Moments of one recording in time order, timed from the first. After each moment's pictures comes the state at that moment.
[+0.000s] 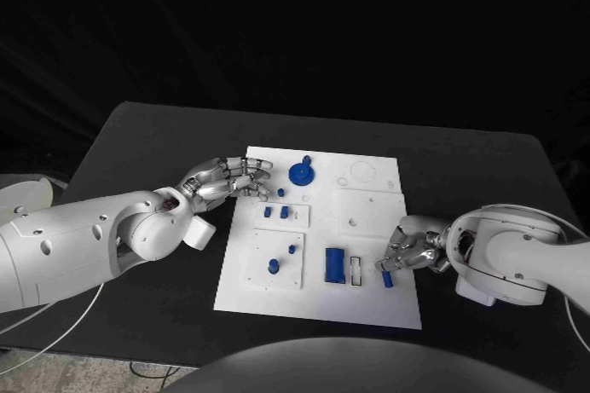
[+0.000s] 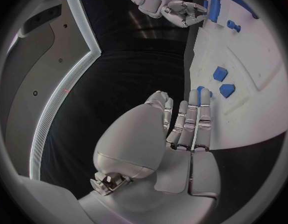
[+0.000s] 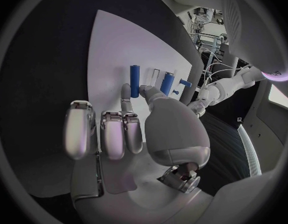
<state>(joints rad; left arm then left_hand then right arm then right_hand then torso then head) 1.15 -0.88 -0.18 1.48 -0.13 0.02 0.38 1.56 0.13 0.03 0.24 0.61 0.56 0.14 0.38 0.29 0.35 0.22 0.67 0.47 0.63 0.17 0.64 0.52 0.16 0.65 0.25 0.33 1.15 1.12 -1.14 -0.12 1.97 -1.09 -0.02 -0.63 1.16 -0.04 0.19 0.12 0.61 1.08 0.02 0.20 0.86 1.47 -0.05 1.57 1.31 1.47 -0.11 1.49 1.31 0.06 1.46 0.00 1.31 1.31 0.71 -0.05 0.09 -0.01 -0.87</state>
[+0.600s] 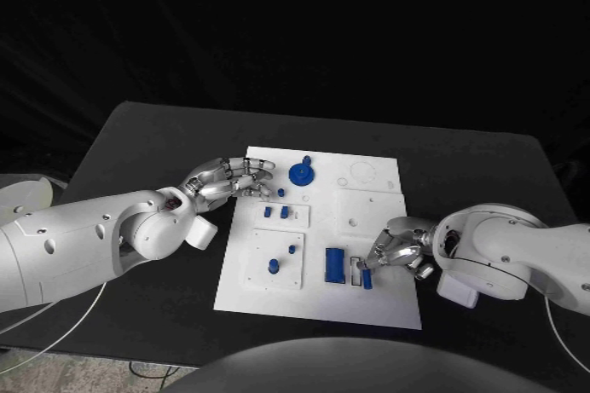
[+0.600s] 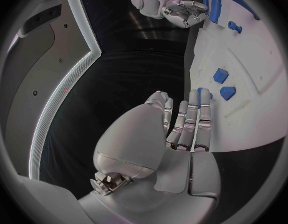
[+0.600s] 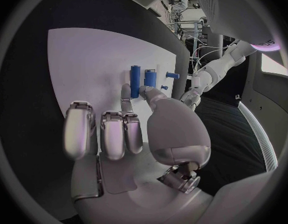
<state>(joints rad) 1.15 -0.87 -0.18 1.47 -0.13 0.02 0.37 1.56 0.13 0.03 0.24 0.61 0.56 0.14 0.38 0.29 0.35 0.22 0.67 0.46 0.63 0.17 0.64 0.52 0.16 0.65 0.25 0.33 1.15 1.13 -1.09 -0.12 1.95 -0.86 -0.07 -0.62 1.10 -0.04 0.26 0.09 0.56 1.07 0.02 0.20 0.87 1.47 -0.05 1.57 1.31 1.47 -0.11 1.49 1.31 0.06 1.46 0.00 1.31 1.31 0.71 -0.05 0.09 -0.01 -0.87</state>
